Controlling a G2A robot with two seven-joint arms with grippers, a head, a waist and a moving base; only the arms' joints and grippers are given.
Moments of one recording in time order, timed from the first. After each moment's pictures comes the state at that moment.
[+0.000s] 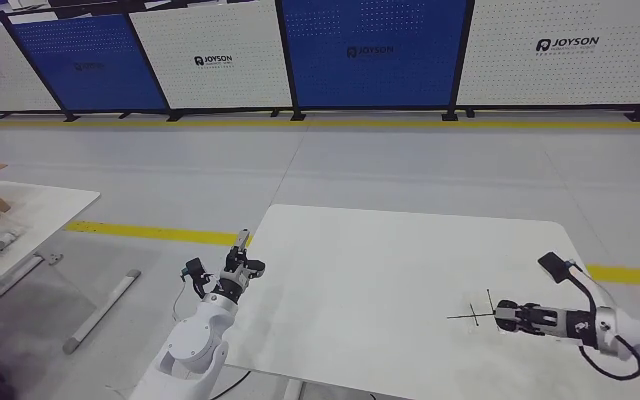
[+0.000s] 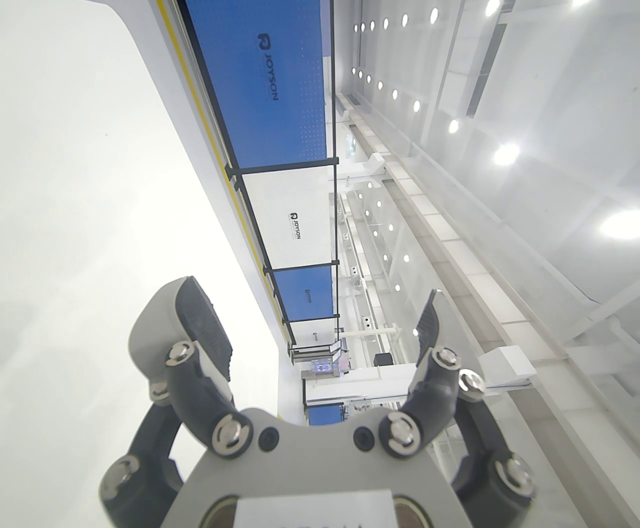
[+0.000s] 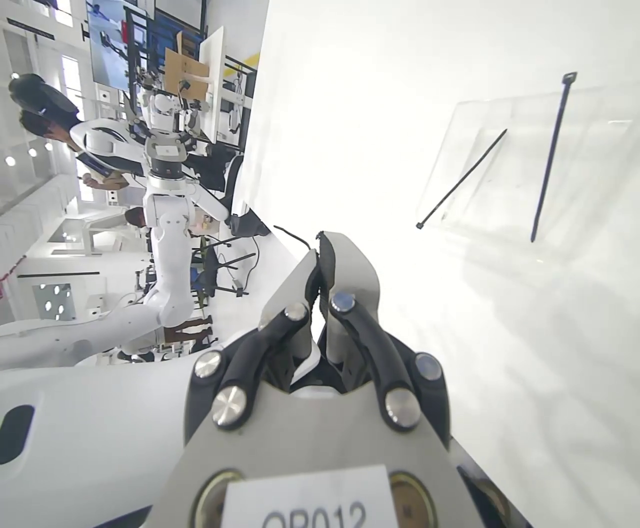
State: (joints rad) left arm 1.73 -1.15 -1.60 -1.80 -0.42 0.00 0.00; right arm -1.21 -0.77 1.33 -1.55 0.18 -0.04 1.24
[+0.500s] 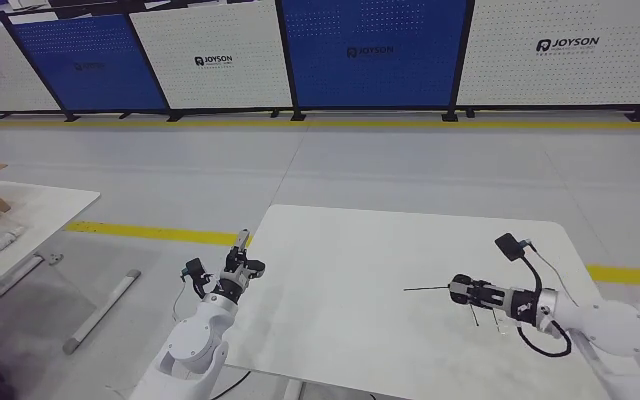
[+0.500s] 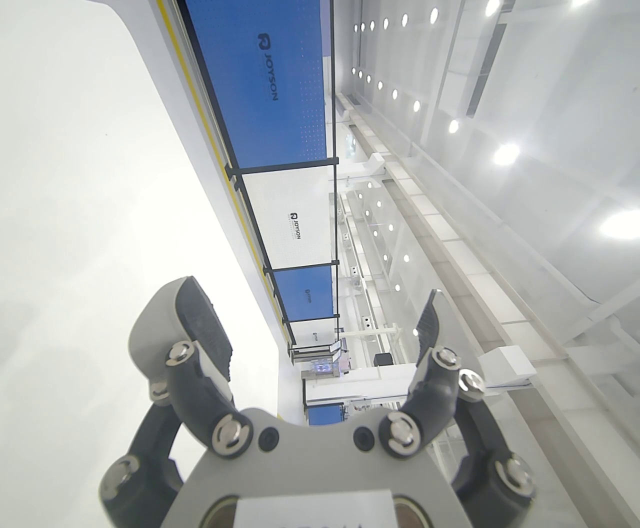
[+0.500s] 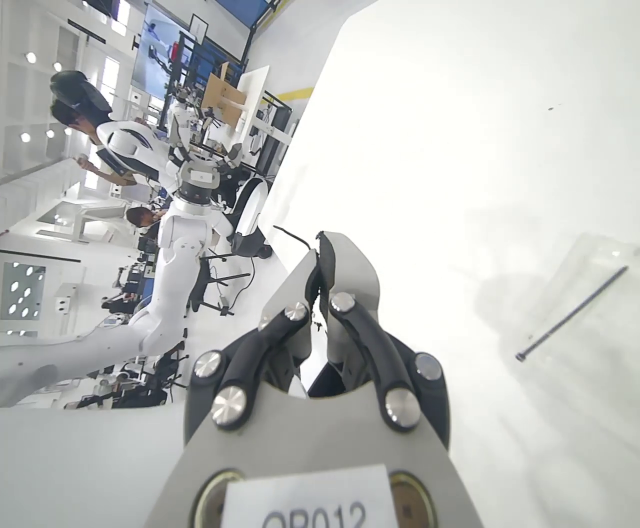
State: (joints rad) left arm 1.73 -1.15 -1.60 -1.80 -0.42 0.00 0.00; right arm -1.10 -0.84 1.10 -1.60 0.14 -0.08 0.94
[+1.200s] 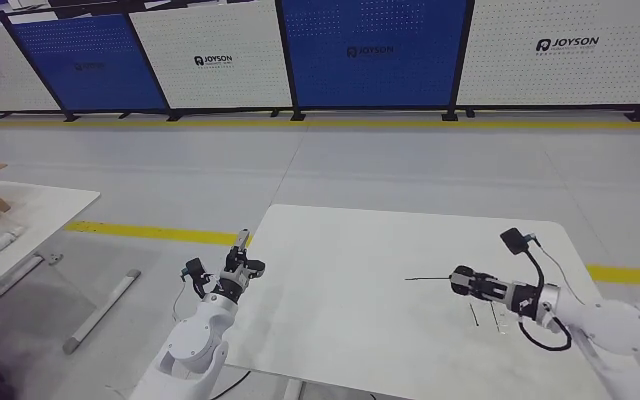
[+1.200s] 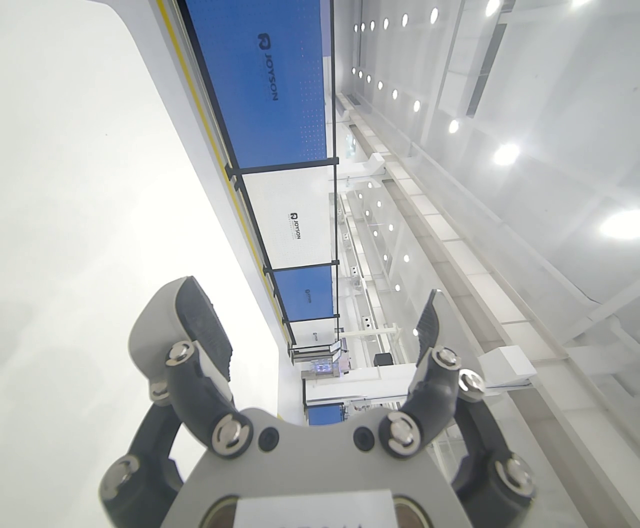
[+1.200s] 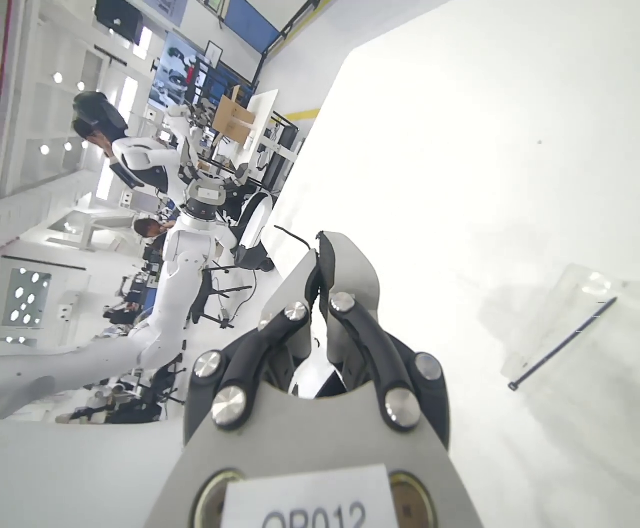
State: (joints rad) left arm 1.73 -1.15 -1.60 -1.80 -0.42 0.00 0.00; right arm -1.08 -0.86 1.09 -1.56 0.11 -0.22 0.89
